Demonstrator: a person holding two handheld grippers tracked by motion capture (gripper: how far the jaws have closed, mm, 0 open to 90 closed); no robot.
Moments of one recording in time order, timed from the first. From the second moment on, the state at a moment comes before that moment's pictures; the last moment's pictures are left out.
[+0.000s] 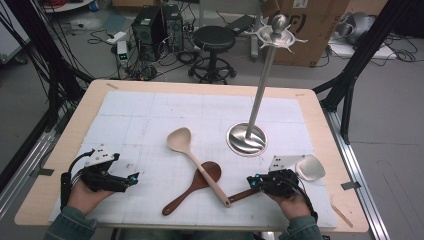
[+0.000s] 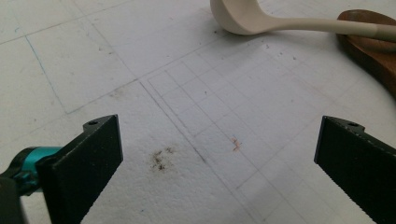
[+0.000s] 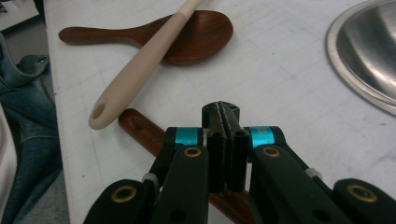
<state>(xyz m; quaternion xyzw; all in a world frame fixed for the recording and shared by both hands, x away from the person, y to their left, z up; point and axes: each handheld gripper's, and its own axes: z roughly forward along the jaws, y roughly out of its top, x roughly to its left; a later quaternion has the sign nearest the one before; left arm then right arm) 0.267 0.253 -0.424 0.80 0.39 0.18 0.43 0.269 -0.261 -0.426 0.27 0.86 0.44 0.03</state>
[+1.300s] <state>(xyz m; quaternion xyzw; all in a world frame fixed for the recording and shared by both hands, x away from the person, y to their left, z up) 0.267 0.254 -0.424 0.80 0.39 0.18 0.43 0.256 -0.220 -0.437 0.21 0.88 0.43 -0.03</state>
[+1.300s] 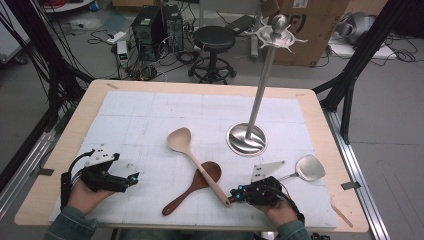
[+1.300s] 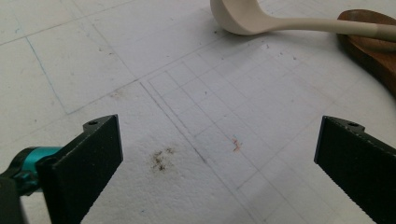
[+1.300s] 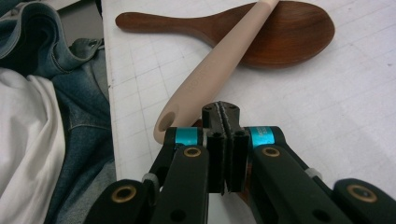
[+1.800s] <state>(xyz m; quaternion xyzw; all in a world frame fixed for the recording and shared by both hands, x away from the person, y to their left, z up) 0.267 0.254 -0.424 0.80 0.39 0.18 0.42 0.258 -0.216 -0.438 0.21 0.88 0.42 -0.03</state>
